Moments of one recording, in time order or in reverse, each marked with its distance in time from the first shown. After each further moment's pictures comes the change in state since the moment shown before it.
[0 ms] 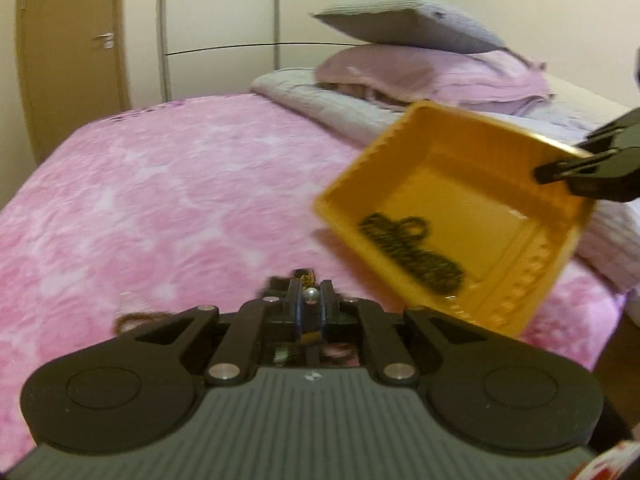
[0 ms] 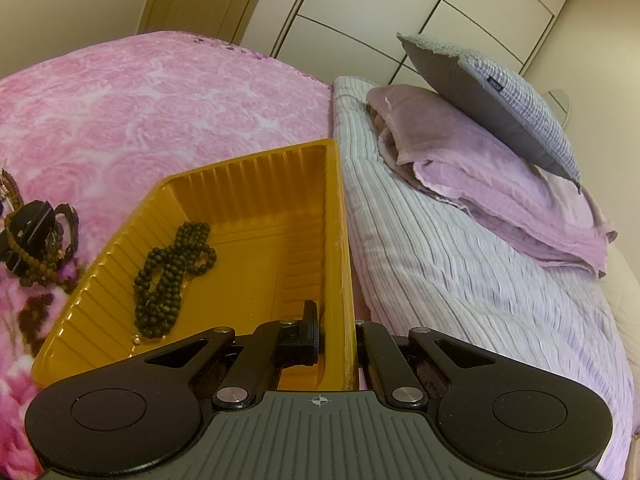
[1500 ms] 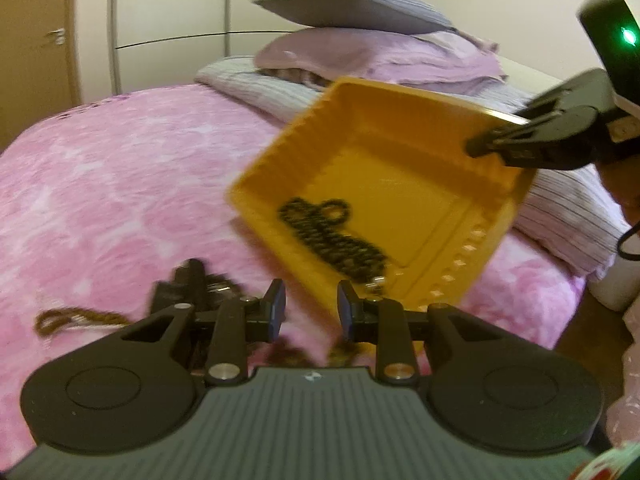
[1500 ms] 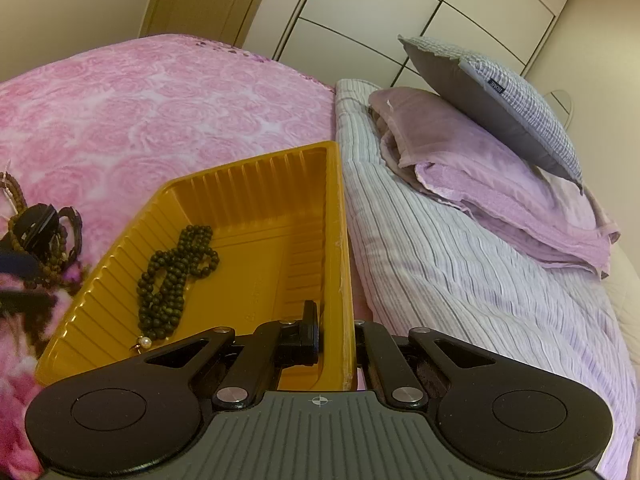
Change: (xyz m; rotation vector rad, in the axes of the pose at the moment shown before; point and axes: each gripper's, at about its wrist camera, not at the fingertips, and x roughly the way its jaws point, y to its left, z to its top) left arm 0.013 -0.038 -0.009 0.028 0.035 -0.103; right arm -0.002 0.001 0.001 0.000 -0.009 0.008
